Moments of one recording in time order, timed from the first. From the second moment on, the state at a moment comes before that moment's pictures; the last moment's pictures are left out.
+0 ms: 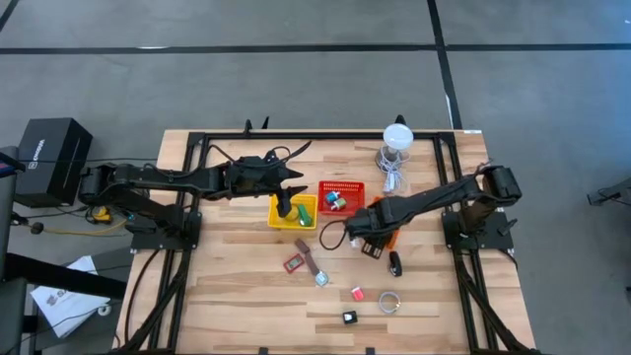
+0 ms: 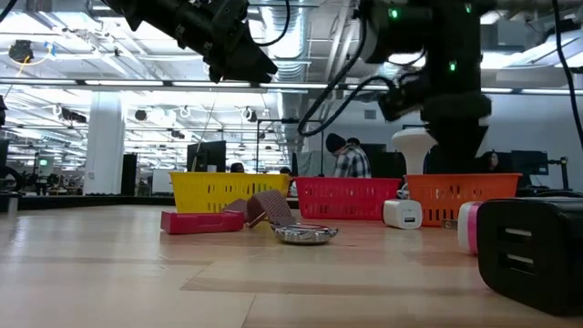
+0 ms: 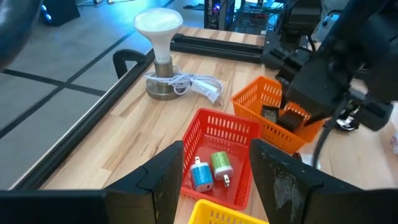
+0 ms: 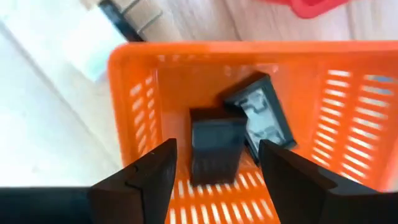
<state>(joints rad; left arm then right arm) 0.12 1.28 0.82 0.06 -0.19 -0.06 0.16 1.72 1.14 -1.04 0.15 0.58</state>
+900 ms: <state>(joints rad) 0.12 1.28 0.82 0.06 -0.19 -0.06 0.45 1.72 1.30 -0.97 0.16 0.95</state>
